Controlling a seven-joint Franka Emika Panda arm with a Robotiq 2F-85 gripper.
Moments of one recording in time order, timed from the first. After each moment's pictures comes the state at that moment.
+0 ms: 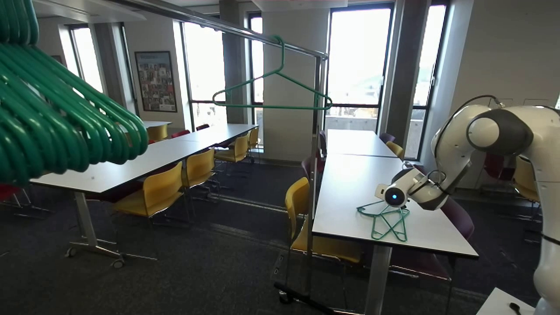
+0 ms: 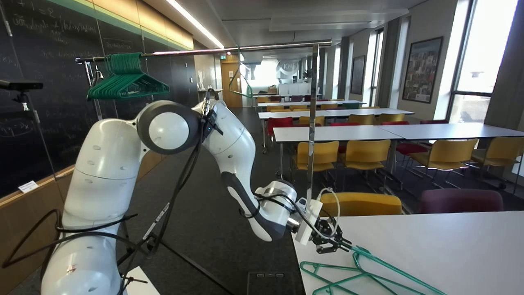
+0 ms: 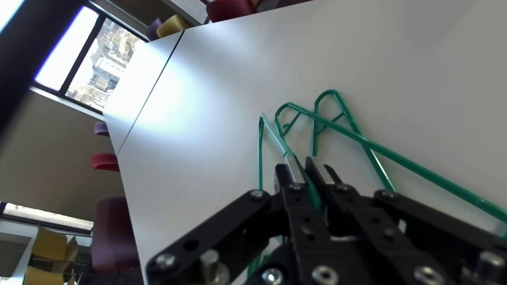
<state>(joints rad) -0.26 0.40 -0.11 -2.11 -2.02 2.40 0.34</state>
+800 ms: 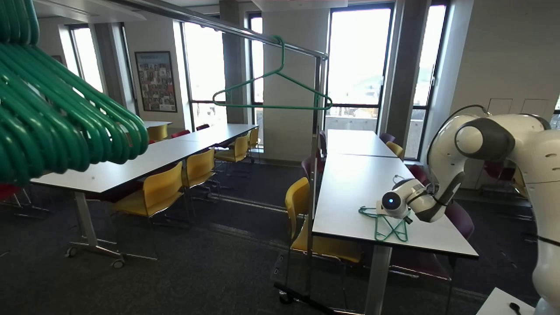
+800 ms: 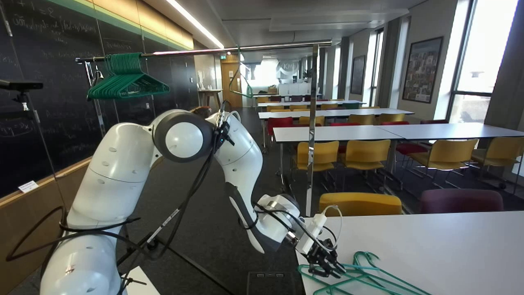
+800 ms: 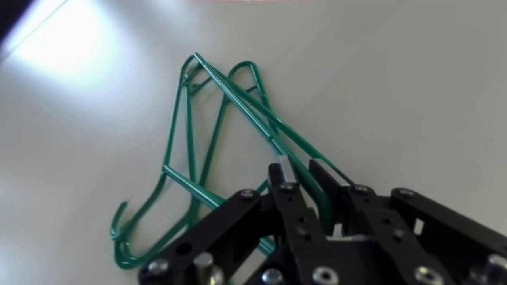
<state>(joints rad) -0.28 0.51 -0.12 -2.09 -1.80 2.48 -0.11</state>
